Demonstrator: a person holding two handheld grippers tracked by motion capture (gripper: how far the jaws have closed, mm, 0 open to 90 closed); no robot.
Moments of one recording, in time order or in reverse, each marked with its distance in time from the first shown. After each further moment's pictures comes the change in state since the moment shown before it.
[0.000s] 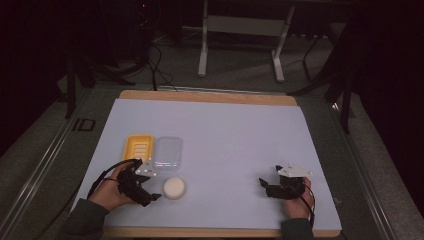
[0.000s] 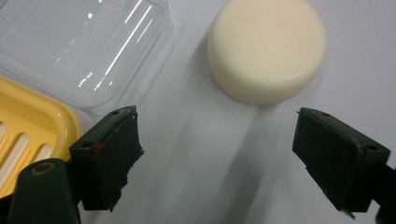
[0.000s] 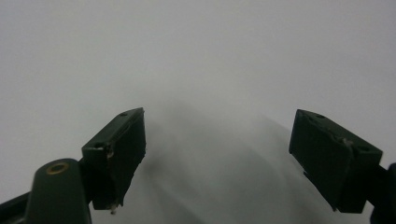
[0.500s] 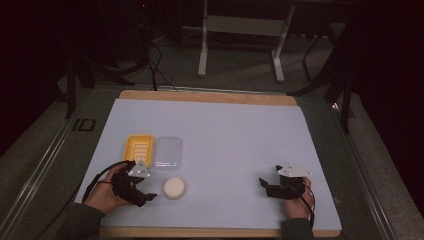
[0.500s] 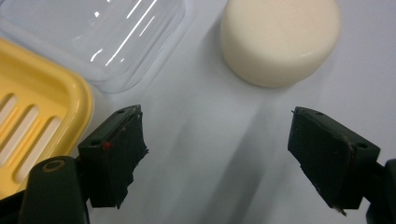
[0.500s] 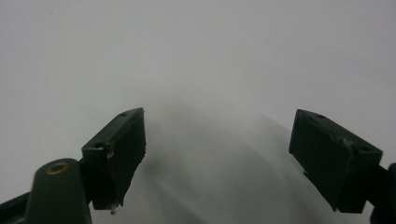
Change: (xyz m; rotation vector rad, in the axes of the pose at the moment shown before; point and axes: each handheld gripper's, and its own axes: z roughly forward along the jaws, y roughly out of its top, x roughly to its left) left arm 0.002 -0.013 -0.004 -0.017 0.014 -0.036; right arm 0.000 0.000 0.000 -0.001 0.000 0.003
